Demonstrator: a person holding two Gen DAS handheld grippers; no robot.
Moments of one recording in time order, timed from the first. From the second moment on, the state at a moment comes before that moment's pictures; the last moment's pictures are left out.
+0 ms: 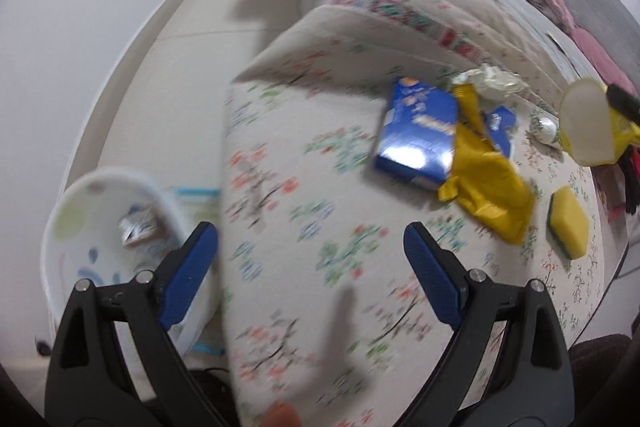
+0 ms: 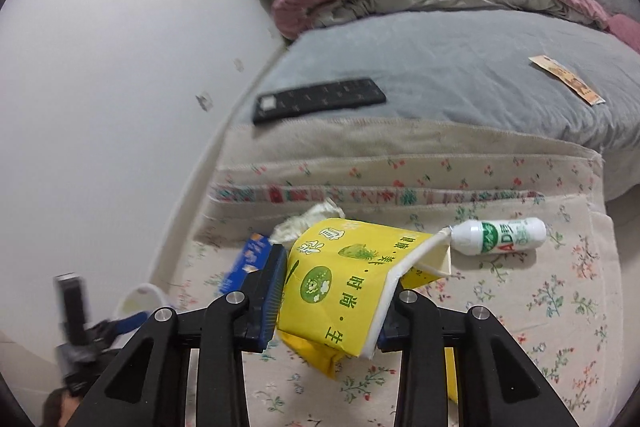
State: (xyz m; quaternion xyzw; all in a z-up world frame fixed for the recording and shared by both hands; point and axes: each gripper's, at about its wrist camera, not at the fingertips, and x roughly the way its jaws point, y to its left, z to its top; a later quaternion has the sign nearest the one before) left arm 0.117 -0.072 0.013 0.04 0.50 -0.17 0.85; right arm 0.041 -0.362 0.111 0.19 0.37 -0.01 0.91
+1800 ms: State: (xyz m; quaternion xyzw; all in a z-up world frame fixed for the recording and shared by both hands) left arm 0.134 -0.092 -0.007 -0.03 0.50 -0.27 0.82; right arm 0.020 -0.372 0.077 0.21 0.40 0.03 0.89
